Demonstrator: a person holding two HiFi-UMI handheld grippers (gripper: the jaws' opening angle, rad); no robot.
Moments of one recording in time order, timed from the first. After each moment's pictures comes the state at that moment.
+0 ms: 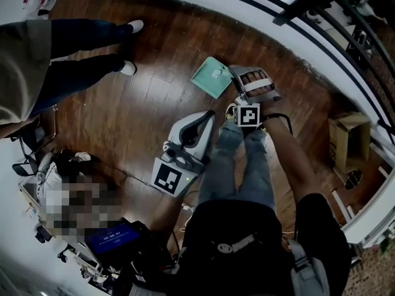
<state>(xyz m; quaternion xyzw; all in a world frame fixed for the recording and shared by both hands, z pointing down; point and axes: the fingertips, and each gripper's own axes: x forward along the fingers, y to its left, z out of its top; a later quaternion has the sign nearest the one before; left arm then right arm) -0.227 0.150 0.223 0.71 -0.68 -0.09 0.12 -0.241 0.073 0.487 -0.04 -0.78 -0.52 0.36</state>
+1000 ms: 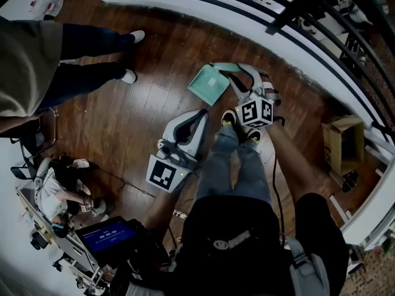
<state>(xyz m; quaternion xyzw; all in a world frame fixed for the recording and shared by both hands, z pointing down) -0.226 0.168 0.186 0.72 -0.68 -0.07 0.09 -0.228 0.050 0.401 0.02 -0.93 -0.22 0.29</state>
